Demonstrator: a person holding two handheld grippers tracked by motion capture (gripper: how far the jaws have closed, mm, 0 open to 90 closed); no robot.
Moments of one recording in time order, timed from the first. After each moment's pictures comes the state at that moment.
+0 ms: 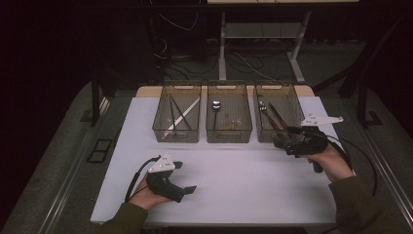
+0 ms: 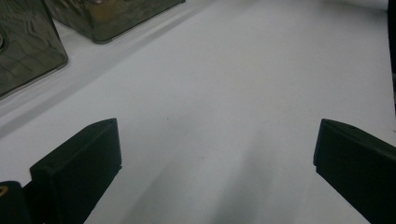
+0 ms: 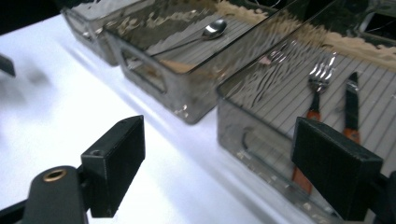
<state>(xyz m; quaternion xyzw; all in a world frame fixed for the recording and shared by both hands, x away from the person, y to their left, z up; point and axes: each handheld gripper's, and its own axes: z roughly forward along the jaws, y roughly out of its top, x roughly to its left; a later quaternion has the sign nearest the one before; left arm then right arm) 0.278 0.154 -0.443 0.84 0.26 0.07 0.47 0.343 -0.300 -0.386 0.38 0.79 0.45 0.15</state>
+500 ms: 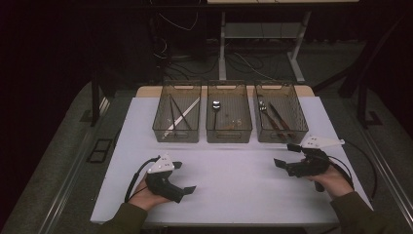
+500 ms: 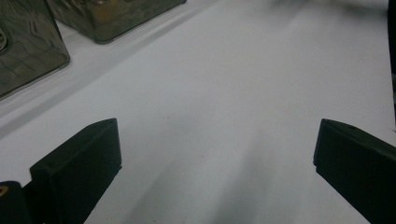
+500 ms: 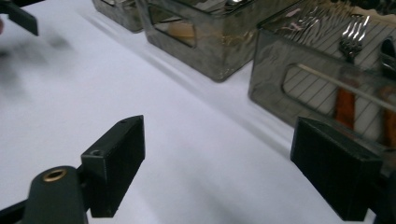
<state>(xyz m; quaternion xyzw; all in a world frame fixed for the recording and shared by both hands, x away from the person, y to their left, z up) 0.277 0.157 -0.442 0.84 0.26 0.07 0.48 0.301 -0.303 -0.419 0.37 0.80 0.46 0.14</state>
